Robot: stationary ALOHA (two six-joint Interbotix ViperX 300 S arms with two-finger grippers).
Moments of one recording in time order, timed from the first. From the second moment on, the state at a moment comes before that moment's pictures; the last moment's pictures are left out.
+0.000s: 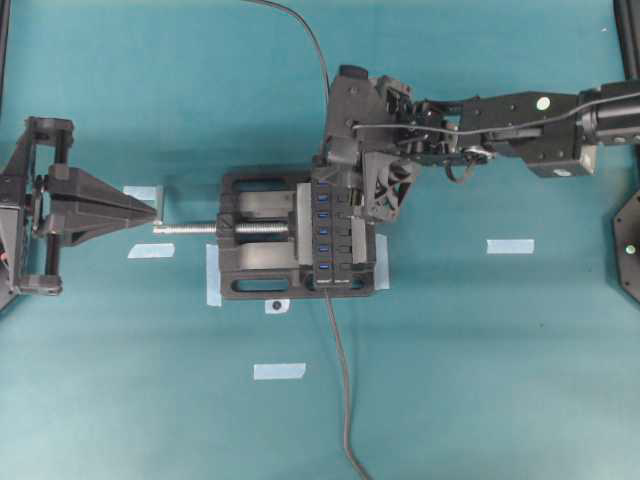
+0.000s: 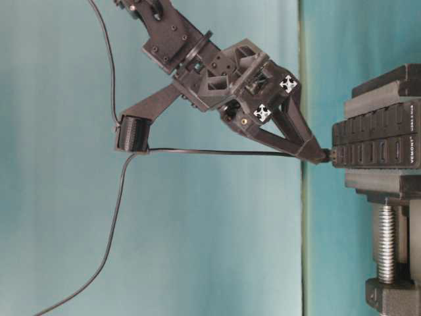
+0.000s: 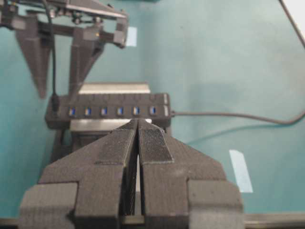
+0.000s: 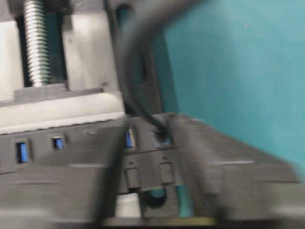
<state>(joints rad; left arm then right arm) 0.00 -0.83 1.11 0.01 -0.03 0.00 -0.20 0.09 0.56 -0.04 0.13 -0.04</state>
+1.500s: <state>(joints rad) 0.00 -0.87 1.12 0.01 0.04 0.00 -0.13 0.01 0.50 -0.03 0.25 -0.04</state>
